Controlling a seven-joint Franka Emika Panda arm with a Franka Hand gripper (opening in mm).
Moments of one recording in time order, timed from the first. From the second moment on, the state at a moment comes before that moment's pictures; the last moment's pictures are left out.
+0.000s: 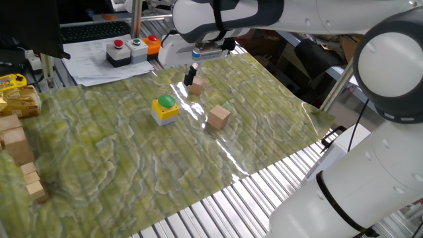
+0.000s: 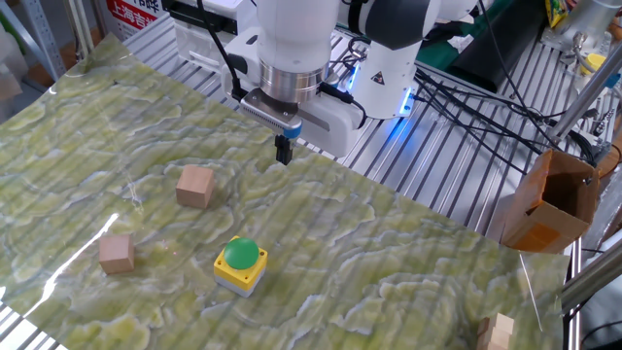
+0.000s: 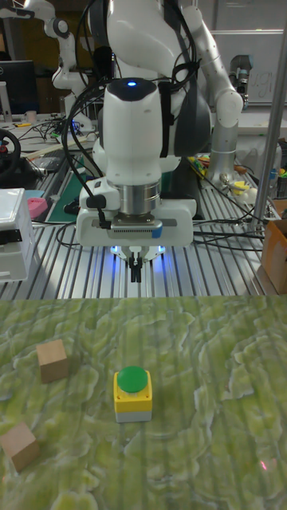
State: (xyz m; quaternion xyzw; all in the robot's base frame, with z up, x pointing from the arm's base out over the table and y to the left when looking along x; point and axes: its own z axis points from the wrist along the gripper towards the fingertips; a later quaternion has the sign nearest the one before) arm 0.499 0.000 0.299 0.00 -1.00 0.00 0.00
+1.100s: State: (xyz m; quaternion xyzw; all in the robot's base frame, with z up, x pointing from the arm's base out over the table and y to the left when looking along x) arm 0.500 0.001 0.298 0.03 -1.00 0.02 -0.02
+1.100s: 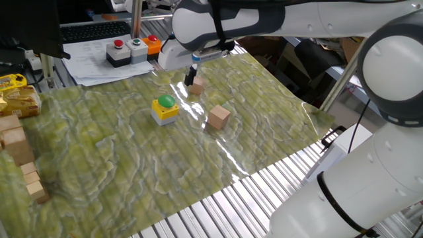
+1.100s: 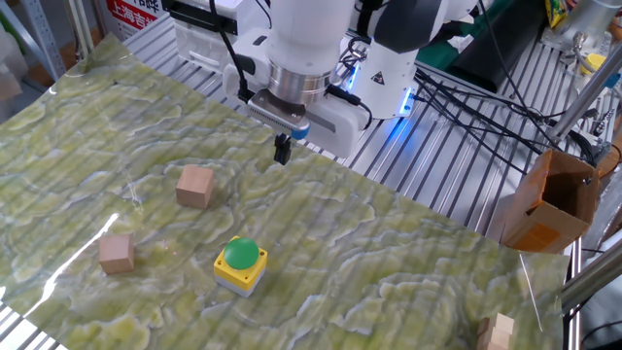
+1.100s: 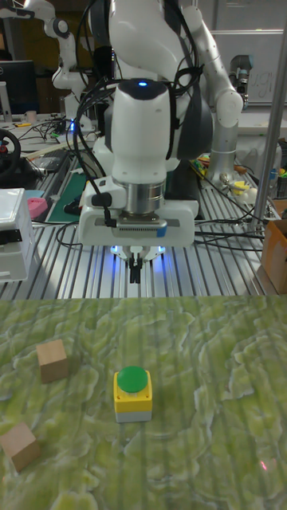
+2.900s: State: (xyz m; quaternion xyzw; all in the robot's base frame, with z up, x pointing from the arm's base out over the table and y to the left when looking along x) arm 0.581 0.001 0.337 0.03 -1.00 0.02 0.00
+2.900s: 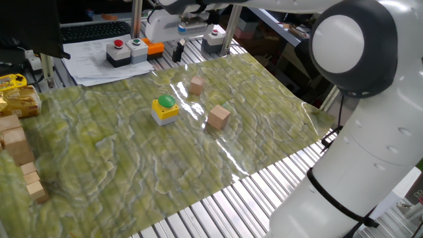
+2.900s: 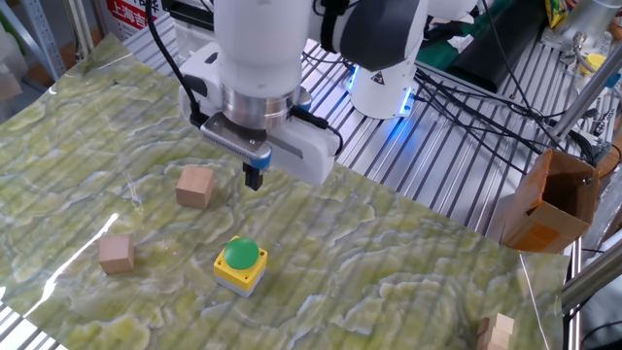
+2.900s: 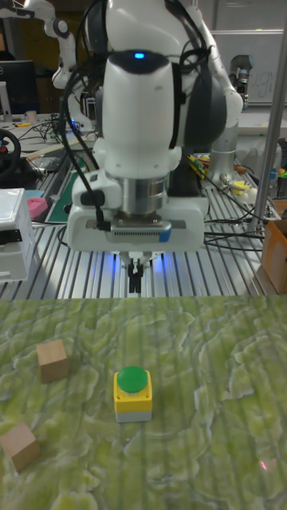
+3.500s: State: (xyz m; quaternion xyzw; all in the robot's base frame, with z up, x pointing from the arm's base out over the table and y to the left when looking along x) arm 0.588 0.004 0.395 0.03 -1.00 0.02 0.02
